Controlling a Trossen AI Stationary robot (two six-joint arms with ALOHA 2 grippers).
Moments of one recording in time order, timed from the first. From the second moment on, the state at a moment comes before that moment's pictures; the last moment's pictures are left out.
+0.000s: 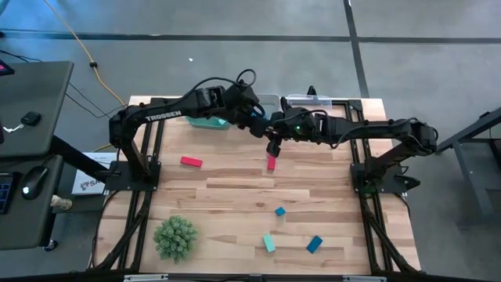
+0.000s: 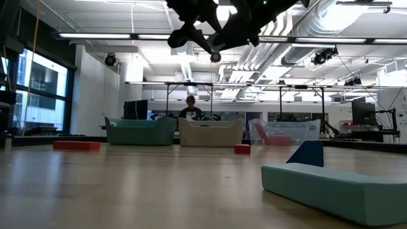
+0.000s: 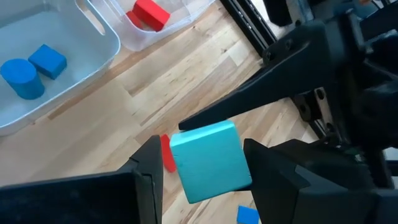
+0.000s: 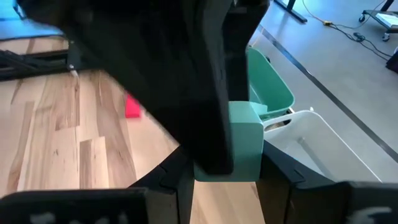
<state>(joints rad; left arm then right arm) 0.39 1.75 1.73 -0.78 0.08 -0.67 -0.14 1.44 1.15 -0.18 0.20 0.03</state>
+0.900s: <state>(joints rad) 0.37 1.75 1.73 -0.74 0.03 -0.57 -0.14 1.44 1.15 -0.19 0.23 0.03</state>
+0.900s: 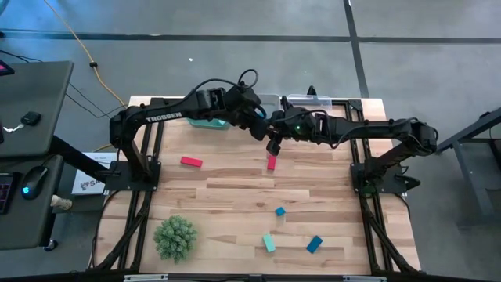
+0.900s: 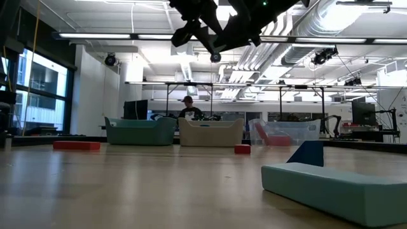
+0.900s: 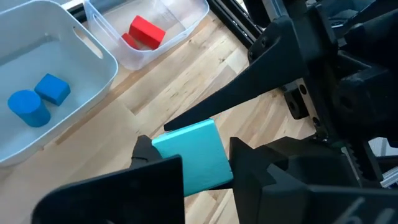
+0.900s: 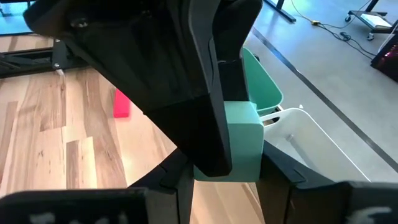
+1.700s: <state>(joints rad) 0.34 1.75 1.73 -0.74 0.02 -0.51 -0.14 1.44 1.15 -0.19 0.27 0.03</state>
